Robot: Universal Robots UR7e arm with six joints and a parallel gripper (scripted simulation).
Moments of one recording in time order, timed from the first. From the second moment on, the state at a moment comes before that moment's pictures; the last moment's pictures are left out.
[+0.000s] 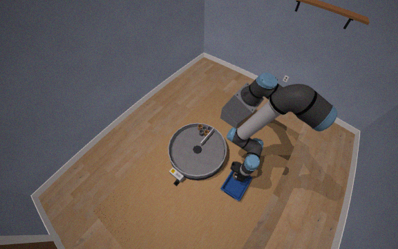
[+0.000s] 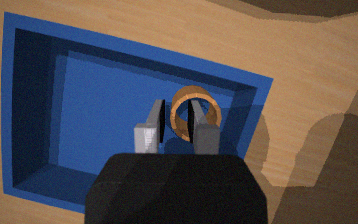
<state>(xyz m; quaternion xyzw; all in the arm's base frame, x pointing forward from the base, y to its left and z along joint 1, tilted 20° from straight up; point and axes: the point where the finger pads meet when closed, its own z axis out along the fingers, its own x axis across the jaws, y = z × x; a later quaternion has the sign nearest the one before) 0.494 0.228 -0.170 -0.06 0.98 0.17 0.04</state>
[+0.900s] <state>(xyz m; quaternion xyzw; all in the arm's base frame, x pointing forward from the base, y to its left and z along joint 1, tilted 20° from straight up) 0.492 0.224 -0.160 -0.06 0.98 0.17 0.04</state>
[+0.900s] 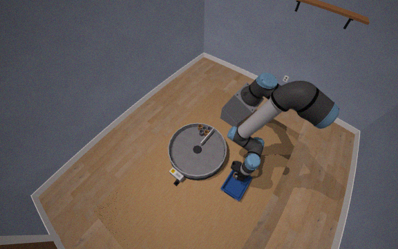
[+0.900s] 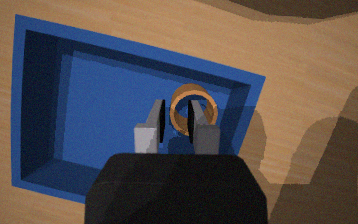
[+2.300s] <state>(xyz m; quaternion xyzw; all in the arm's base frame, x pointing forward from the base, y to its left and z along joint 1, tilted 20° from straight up) 0.490 0.219 -0.144 -0.06 0.98 0.17 0.04</state>
